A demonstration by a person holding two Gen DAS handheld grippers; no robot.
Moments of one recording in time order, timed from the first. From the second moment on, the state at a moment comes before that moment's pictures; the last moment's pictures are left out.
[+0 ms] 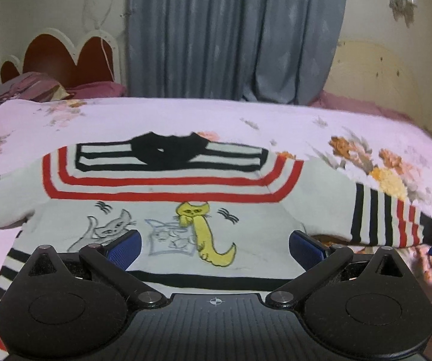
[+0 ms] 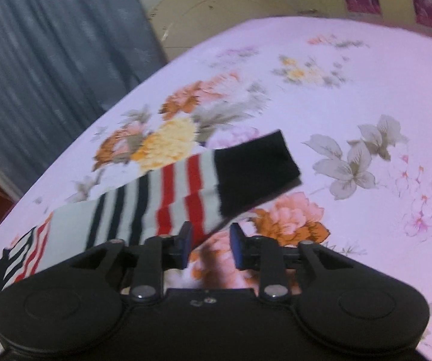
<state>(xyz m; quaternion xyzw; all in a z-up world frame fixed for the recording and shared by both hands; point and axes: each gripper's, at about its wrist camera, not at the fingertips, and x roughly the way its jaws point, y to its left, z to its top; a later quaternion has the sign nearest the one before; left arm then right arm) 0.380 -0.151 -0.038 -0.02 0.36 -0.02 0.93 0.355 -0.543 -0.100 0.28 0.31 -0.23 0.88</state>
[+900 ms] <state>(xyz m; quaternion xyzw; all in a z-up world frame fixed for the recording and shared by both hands) 0.431 -0.089 -0.066 0.02 0.39 0.05 0.92 0.410 -0.541 -0.092 0.20 0.27 -0.20 0.92</state>
